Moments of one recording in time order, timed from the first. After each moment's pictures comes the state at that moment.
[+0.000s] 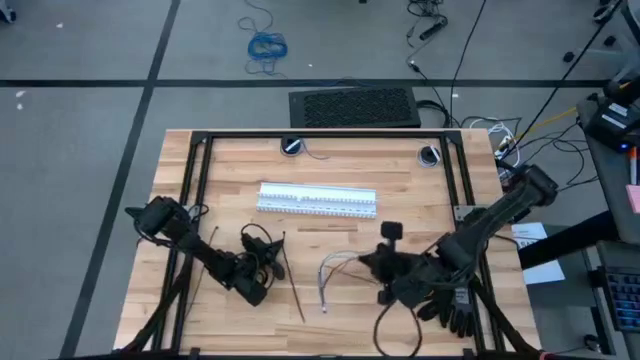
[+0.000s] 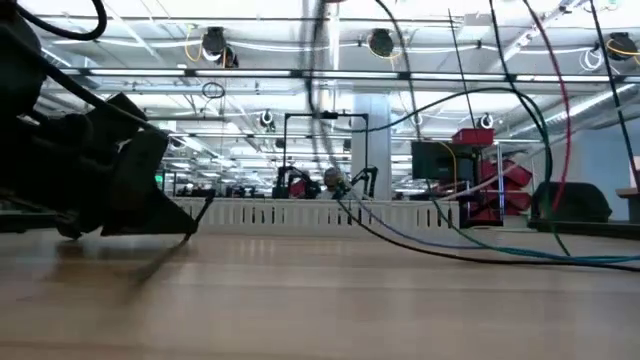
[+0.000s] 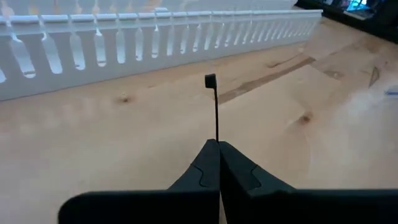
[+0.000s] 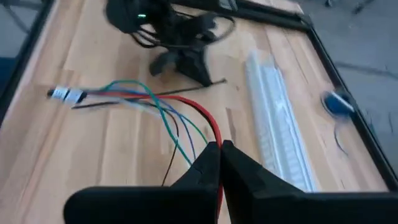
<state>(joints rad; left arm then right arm) -0.63 1.91 0.57 0.19 -1.11 -1.34 0.61 1.49 1.31 -0.71 0.71 0.40</state>
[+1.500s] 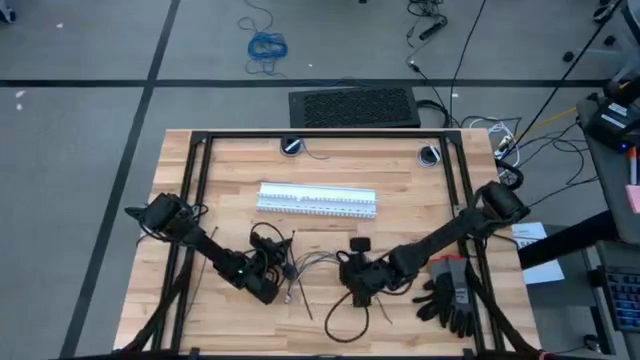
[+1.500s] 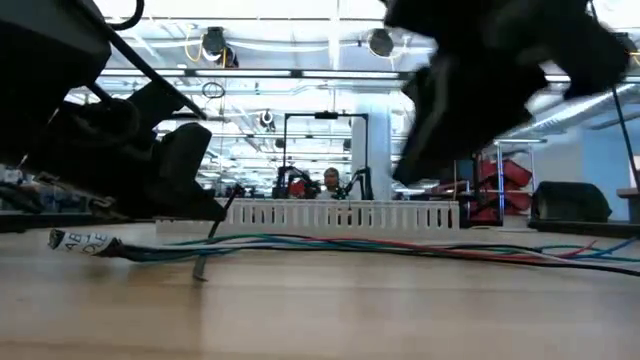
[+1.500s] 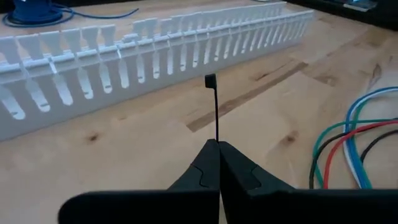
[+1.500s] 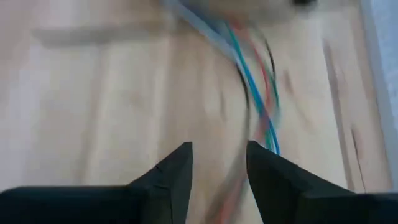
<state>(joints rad) -0.58 1.90 0.67 0.18 -1.13 -1.13 0.49 1.82 1.13 -0.17 0.39 0.22</state>
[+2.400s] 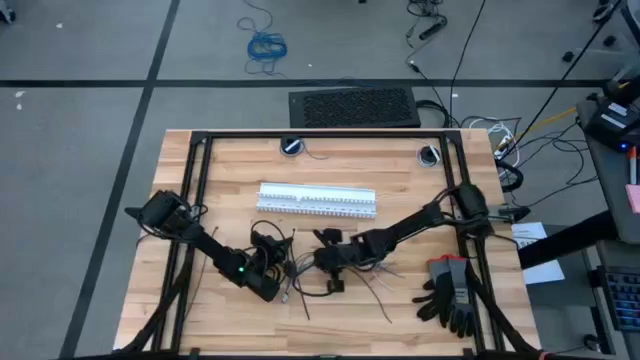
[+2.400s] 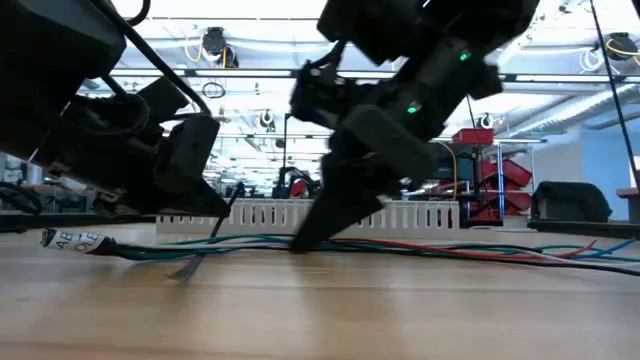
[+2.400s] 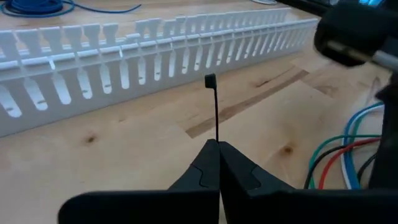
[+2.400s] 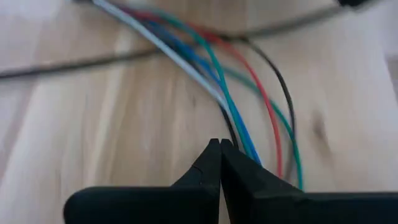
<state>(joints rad) -0.56 1.87 0.67 0.18 -1.10 -1.17 0.30 2.04 1.15 -0.11 0.17 0.22</state>
